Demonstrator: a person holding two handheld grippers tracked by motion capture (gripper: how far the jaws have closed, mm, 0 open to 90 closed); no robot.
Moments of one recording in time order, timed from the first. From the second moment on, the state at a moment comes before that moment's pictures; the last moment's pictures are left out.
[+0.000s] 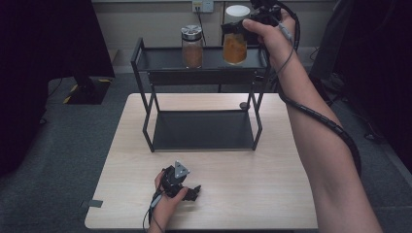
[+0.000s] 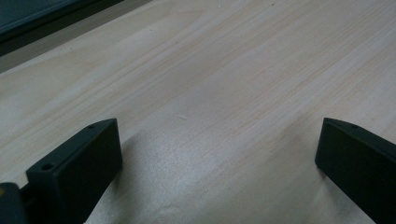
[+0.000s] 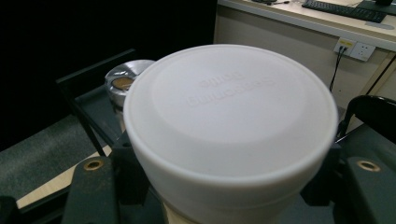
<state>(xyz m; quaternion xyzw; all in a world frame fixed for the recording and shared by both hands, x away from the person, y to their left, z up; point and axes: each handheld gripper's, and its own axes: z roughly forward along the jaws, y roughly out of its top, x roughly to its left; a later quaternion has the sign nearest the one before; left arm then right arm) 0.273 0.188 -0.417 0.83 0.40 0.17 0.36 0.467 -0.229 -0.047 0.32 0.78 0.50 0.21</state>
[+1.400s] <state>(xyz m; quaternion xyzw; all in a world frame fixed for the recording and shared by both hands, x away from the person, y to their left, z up) 0.273 0.188 -0.417 0.83 0.40 0.17 0.36 0.492 -0.212 -0.073 0.36 0.77 0.49 0.21</state>
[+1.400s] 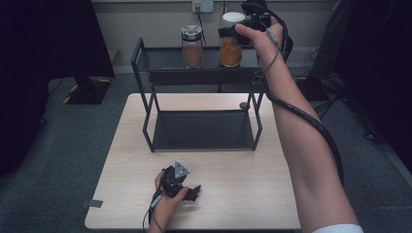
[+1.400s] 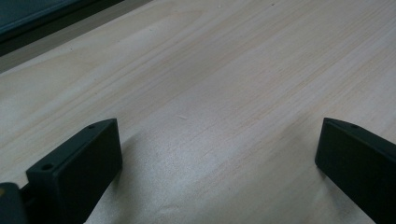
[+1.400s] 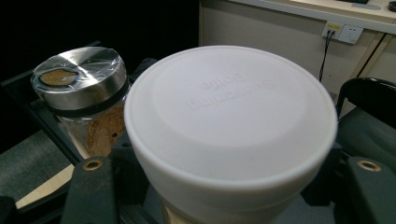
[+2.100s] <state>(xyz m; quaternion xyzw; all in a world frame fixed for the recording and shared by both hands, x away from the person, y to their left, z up) 0.273 0.188 -0.417 0.83 0.40 0.17 0.36 0.466 -0.216 -0.085 0.36 0.76 0.50 0.22</state>
